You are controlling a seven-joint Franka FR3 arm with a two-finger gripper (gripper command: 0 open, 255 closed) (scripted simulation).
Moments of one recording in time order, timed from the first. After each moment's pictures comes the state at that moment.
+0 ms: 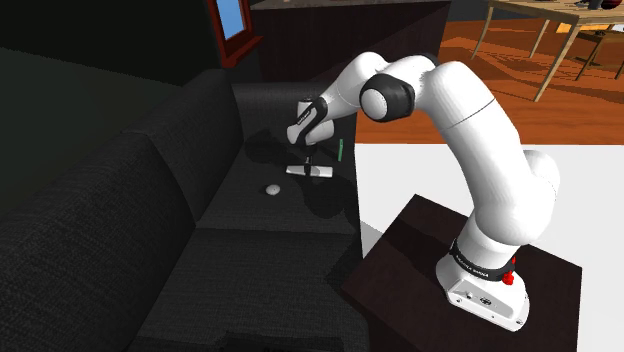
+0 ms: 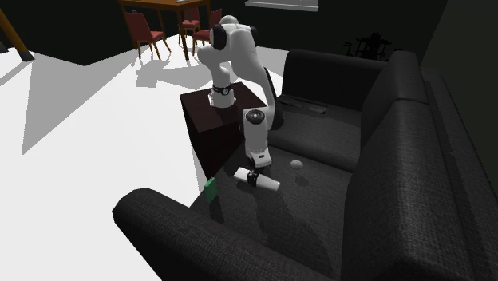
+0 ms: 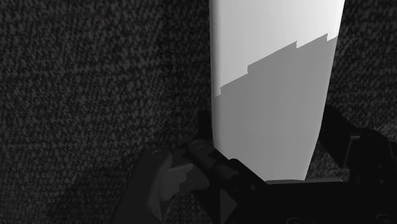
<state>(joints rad) -0.02 0.83 -0.16 -1.59 0.25 2.44 -0.95</state>
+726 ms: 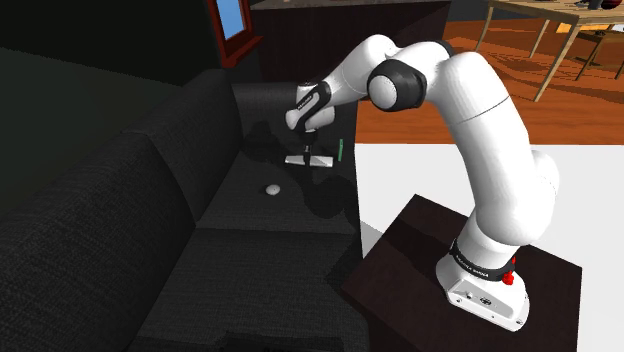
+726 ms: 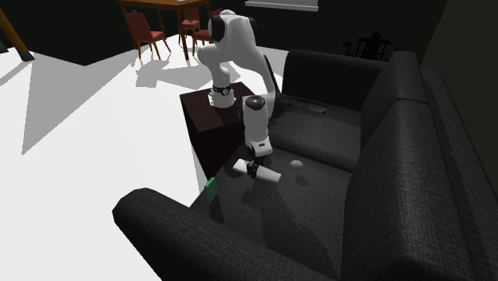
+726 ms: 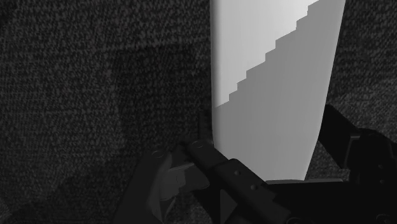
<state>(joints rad) 0.00 0.73 -0.18 -1.61 0.23 2.36 -0.94</state>
